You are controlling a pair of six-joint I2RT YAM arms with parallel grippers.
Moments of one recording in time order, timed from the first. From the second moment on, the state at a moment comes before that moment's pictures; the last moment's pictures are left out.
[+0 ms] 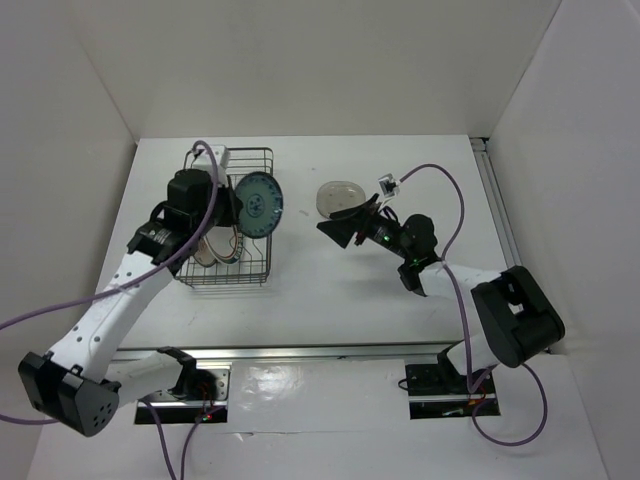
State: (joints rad) left arm -0.37 1.14 1.12 -0.46 -0.03 -0.27; right arm 0.45 1.45 0.54 1.12 -0.56 0.78
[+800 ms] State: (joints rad) left arm -0.37 1.26 1.12 -0.57 -0.62 -0.23; right arm 0.28 1.37 0.41 1.09 -0.63 0.79
